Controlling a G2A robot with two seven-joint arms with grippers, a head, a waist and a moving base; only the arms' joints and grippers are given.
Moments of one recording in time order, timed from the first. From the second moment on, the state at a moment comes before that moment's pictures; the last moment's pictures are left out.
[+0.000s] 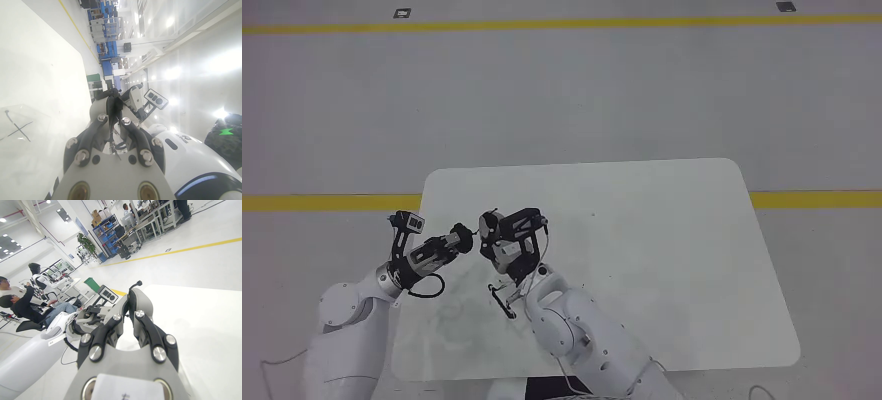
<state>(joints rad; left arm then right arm) 1.60 -1.23 -1.79 -1.46 -0.50 -0.34 -1.27 -1.43 -1.62 0.74 -1.62 -1.12 0.11 0.03</state>
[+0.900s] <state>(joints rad) 1.60 -1.23 -1.79 -1.46 -0.50 -0.34 -1.27 -1.42 -1.62 0.74 -1.58 -1.10 0.10 0.05</state>
